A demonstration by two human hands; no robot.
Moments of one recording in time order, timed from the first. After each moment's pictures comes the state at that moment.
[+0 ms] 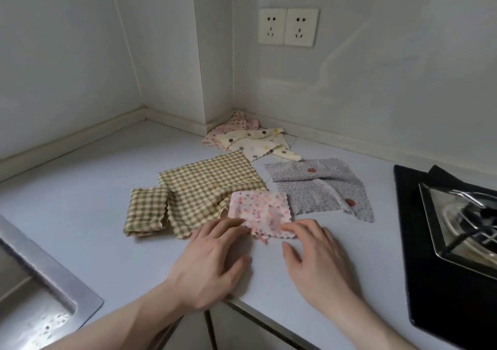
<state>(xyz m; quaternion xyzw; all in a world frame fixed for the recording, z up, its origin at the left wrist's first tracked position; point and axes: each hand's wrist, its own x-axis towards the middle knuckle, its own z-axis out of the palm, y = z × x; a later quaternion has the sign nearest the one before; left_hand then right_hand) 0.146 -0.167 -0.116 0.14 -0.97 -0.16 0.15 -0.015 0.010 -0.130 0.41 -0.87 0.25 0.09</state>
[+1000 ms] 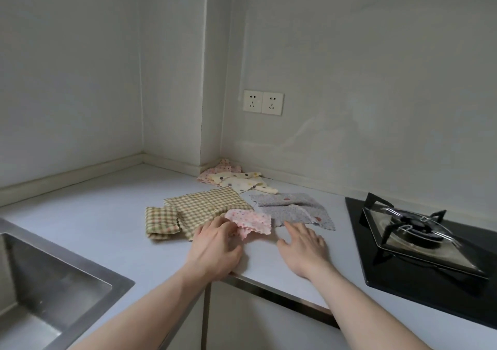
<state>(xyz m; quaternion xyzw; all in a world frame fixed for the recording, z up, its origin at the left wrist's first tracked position) 0.150 -0.165 -0.122 0.20 -0.94 -0.15 0.25 -0.003 0.010 -0.113 0.30 -0.94 0.13 0.02</state>
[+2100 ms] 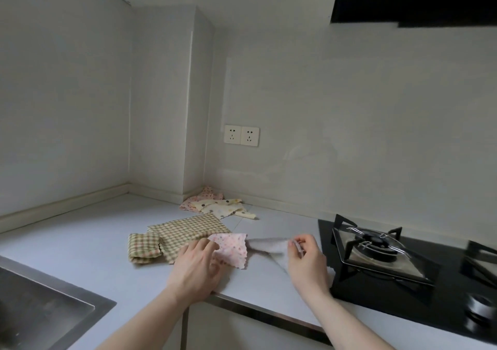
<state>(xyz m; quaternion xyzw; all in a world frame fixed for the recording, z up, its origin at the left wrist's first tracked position) 0.158 -0.149 -0.117 0.19 -0.94 -0.04 0.29 0.040 0.080 -0.078 0.19 -0.82 0.51 0.17</state>
